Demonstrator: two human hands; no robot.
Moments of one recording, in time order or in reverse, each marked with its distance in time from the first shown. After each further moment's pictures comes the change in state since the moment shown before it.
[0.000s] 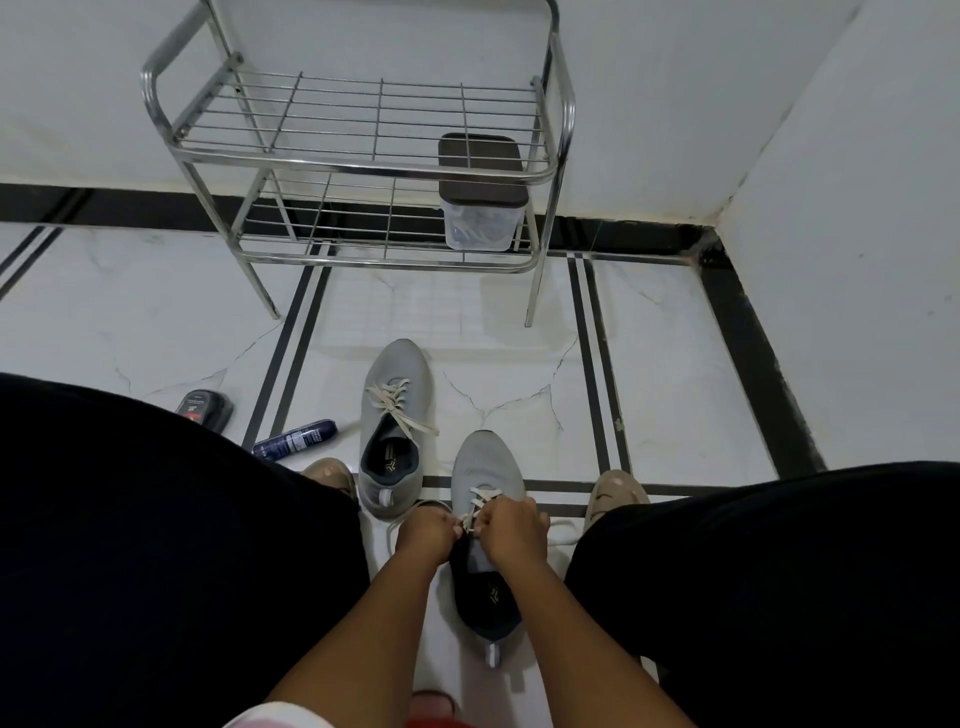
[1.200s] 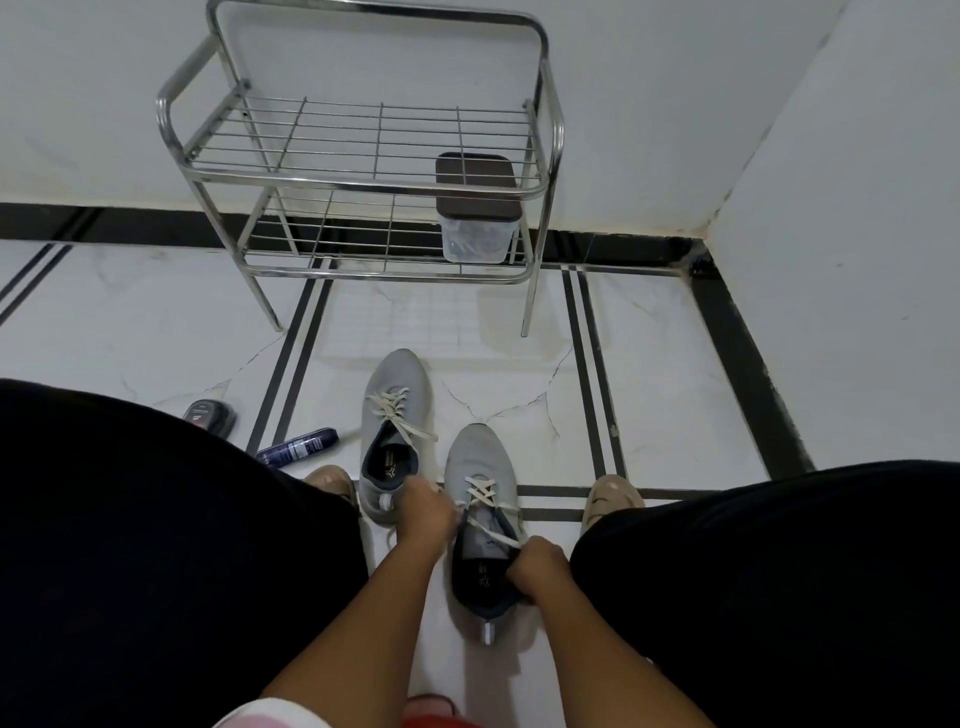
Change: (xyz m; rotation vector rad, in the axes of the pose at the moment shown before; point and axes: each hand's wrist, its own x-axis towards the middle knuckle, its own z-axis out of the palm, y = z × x) left_hand -0.015 0.038 -0.016 -0.063 0.215 0.072; right_hand -0.018 0.038 0.002 0.224 -0.282 0.276
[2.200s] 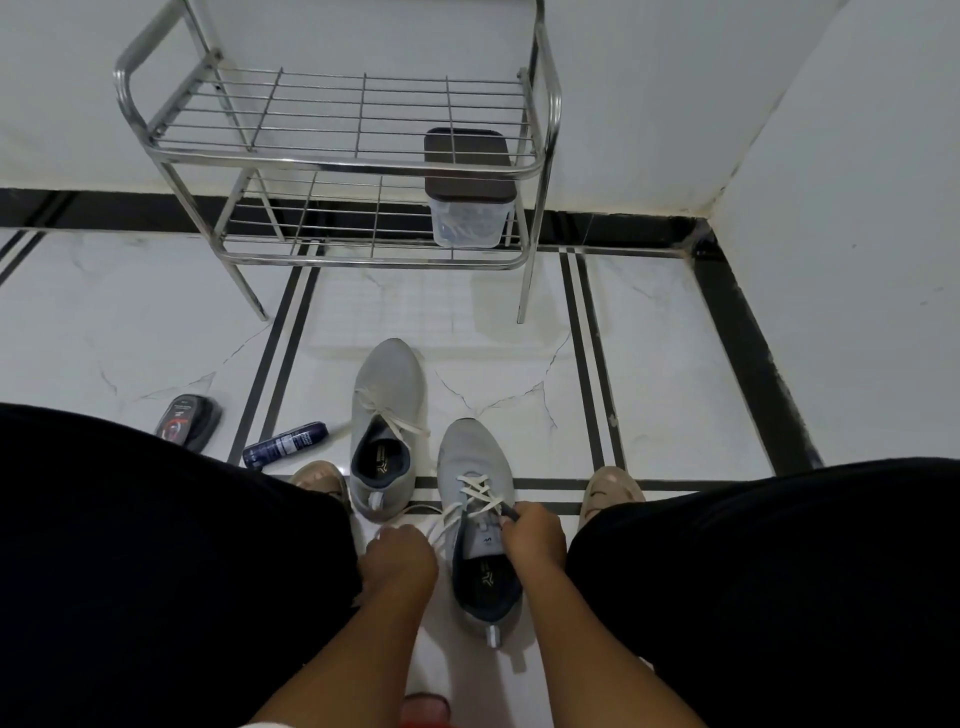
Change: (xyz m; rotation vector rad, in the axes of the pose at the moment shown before) left_hand -0.012 -0.041 -0.002 0.927 -0.106 -0.051; right_hand 0.020 -0.016 -0.007 0.187 0.221 -0.052
